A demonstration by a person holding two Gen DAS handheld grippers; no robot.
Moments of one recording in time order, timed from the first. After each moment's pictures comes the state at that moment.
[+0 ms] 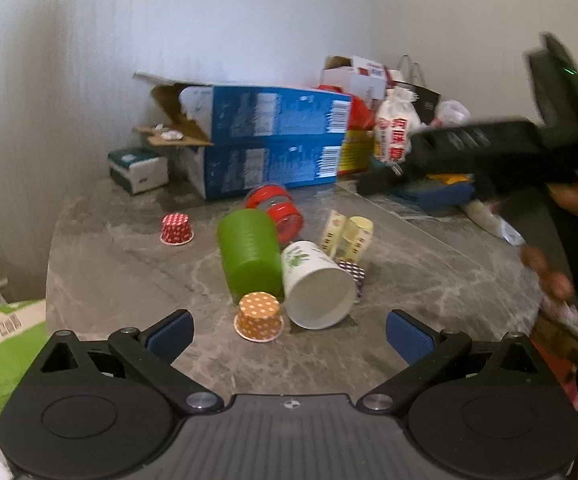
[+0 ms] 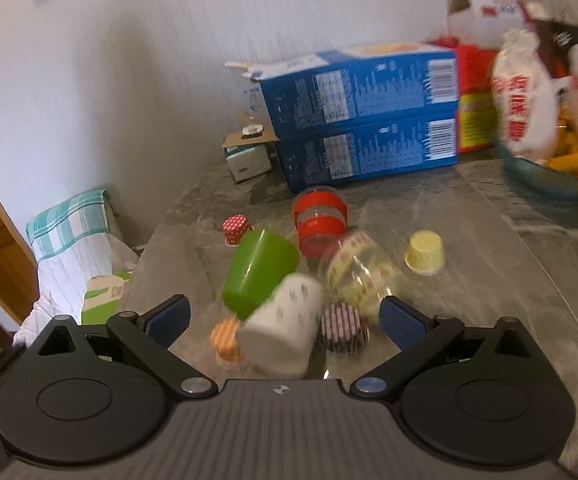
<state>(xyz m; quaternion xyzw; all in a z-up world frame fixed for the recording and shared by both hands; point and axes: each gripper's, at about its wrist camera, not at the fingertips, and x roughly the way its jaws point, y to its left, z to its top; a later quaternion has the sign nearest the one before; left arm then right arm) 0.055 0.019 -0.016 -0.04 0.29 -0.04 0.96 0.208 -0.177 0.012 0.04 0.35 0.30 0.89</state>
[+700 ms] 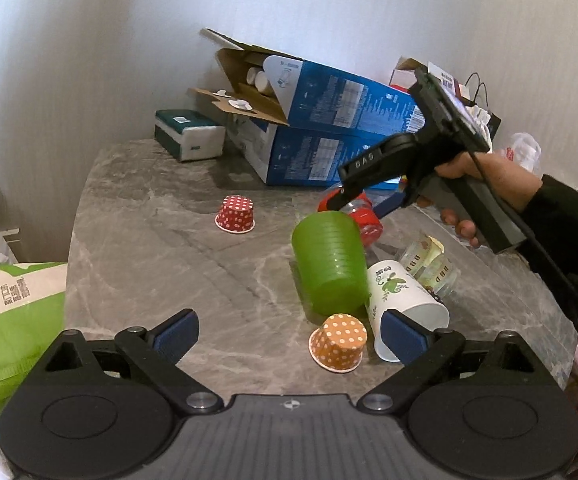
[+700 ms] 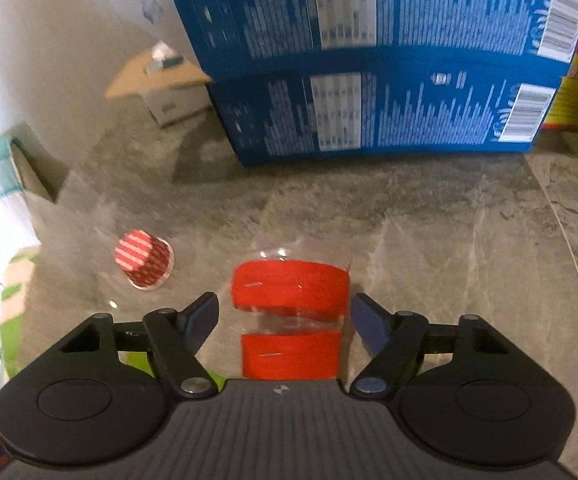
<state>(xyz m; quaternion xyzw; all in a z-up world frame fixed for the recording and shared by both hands) 0.100 0.089 -0.035 -0.12 0.31 0.01 0.94 0.416 -0.068 -0.057 -0.06 0.52 0.25 0.81</state>
